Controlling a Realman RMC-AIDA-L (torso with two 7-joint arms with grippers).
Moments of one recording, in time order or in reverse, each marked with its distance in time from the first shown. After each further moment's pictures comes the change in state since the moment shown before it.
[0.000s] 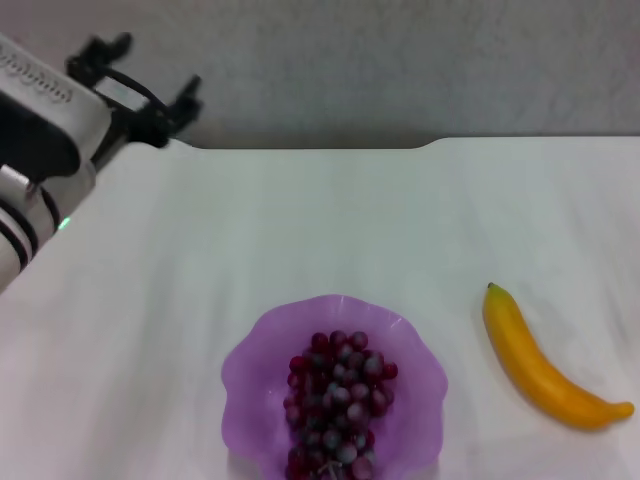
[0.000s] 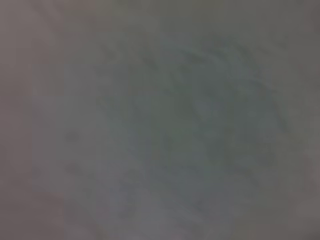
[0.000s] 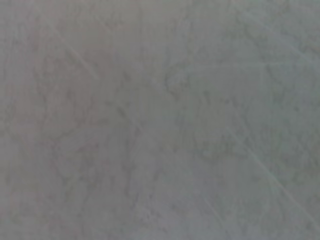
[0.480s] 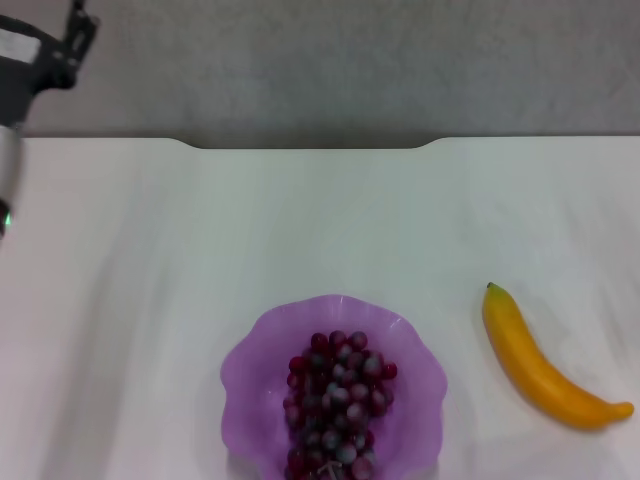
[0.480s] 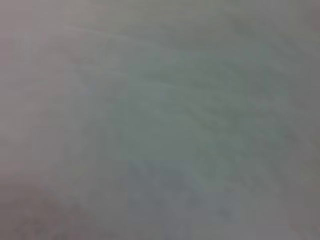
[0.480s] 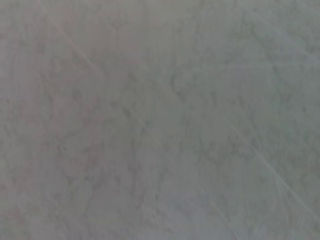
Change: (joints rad) left arm 0.006 0.016 0.133 0.249 0.016 0.747 -0.115; right arm 0.002 0.000 -0.012 -0.002 0.001 0.000 0.000
